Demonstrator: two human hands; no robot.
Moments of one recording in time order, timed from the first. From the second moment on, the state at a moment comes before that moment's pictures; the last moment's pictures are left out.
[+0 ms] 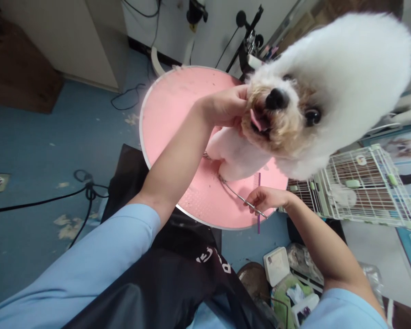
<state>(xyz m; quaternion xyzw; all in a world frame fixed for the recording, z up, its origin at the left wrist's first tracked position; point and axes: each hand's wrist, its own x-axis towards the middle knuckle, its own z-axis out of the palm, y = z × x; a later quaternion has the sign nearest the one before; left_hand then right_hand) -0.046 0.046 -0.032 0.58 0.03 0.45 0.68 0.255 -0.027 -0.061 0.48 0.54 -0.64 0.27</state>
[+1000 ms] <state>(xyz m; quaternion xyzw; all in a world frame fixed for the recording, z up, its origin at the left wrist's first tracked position) -0.040 0.038 -0.029 0.57 0.01 0.47 0.68 0.221 -0.112 -0.109 0.44 0.51 -0.74 0.03</state>
